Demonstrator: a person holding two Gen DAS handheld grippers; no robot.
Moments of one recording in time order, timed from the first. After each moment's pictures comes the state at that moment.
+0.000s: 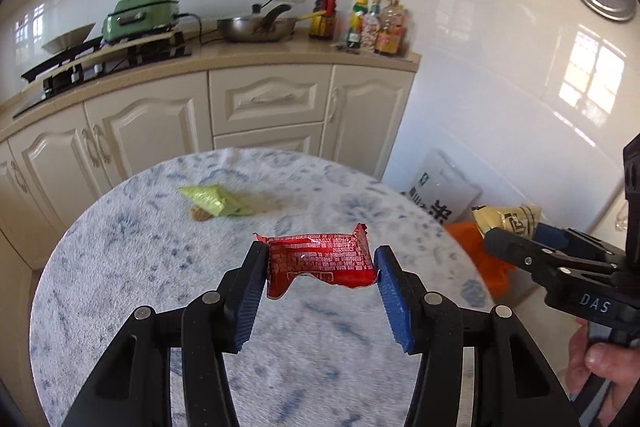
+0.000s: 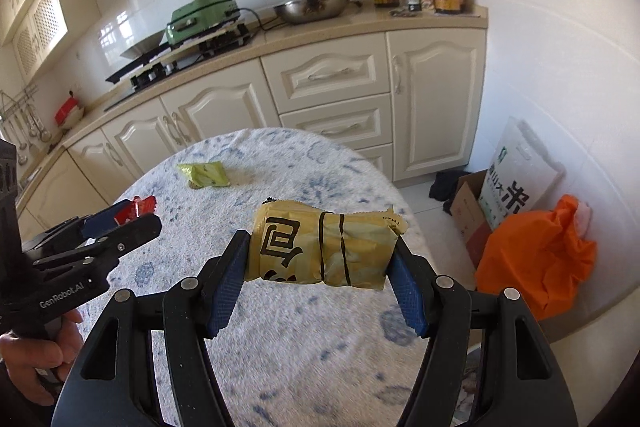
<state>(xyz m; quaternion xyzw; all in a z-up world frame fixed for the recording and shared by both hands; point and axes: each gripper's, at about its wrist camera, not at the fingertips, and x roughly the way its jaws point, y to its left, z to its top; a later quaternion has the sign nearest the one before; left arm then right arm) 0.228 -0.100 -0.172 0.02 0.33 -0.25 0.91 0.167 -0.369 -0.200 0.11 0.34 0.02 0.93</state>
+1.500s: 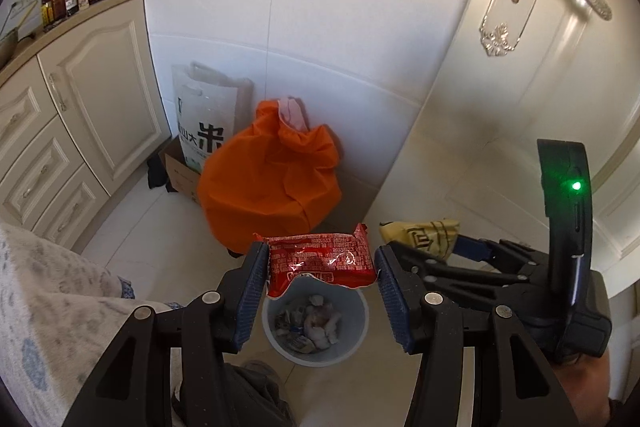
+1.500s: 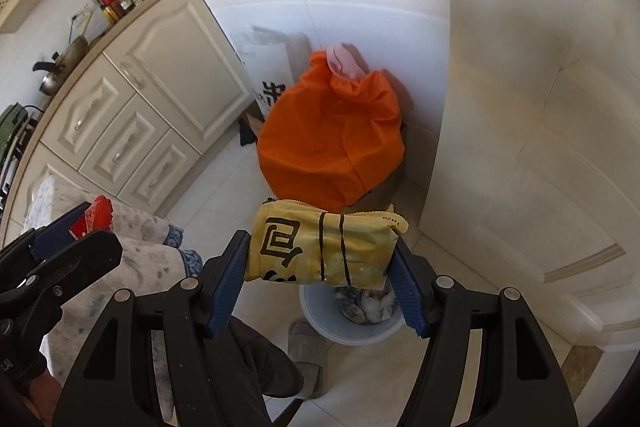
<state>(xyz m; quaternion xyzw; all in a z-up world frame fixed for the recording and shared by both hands) 0.115 -0.510 -0.241 0.19 0.41 -0.51 0.74 -0.018 -0.670 -0.355 0.32 0.39 -0.26 0.82</state>
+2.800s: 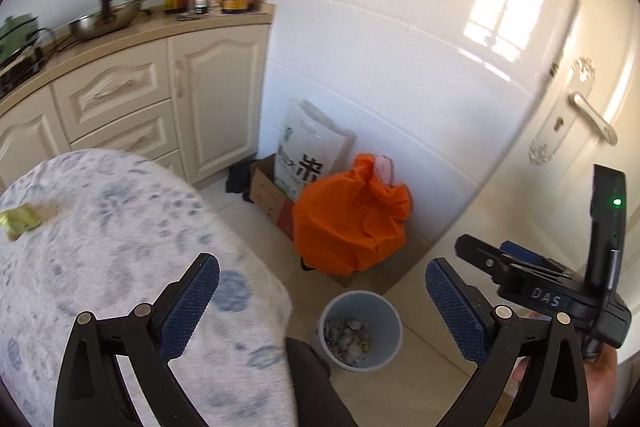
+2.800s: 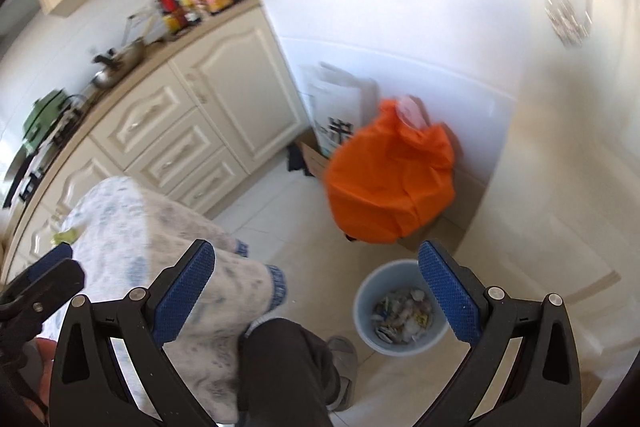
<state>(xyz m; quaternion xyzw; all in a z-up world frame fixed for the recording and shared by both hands) 0.132 -0.289 -0.163 0.07 0.37 -0.40 0.83 0.019 -0.569 -0.244 0.26 0.34 -0.22 0.88</state>
